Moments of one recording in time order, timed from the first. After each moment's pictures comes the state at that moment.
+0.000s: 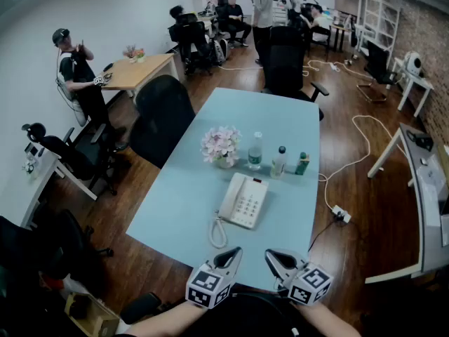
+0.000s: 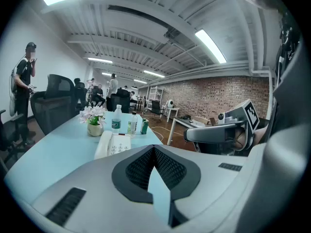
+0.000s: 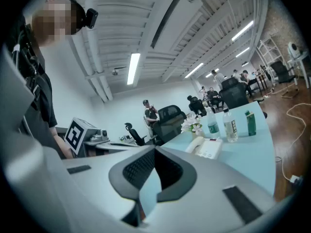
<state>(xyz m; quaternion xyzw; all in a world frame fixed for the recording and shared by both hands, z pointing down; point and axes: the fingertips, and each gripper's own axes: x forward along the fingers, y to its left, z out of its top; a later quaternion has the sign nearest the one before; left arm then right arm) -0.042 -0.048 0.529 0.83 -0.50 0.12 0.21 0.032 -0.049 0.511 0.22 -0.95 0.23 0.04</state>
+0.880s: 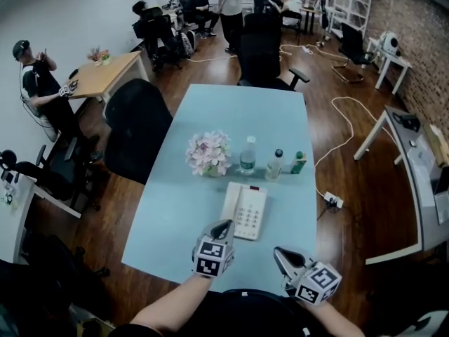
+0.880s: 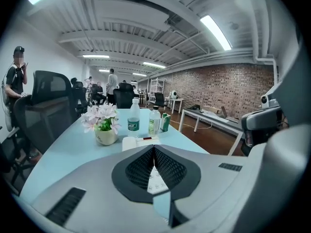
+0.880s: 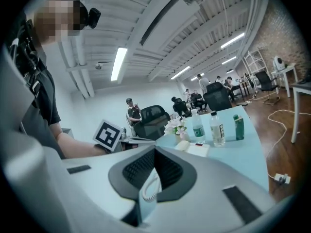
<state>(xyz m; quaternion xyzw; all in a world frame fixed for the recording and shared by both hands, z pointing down) -0.131 -0.205 0.580 0.82 -0.51 0.18 0.20 -0.002 -0.117 0.520 0.31 -0.92 0.23 0.06</state>
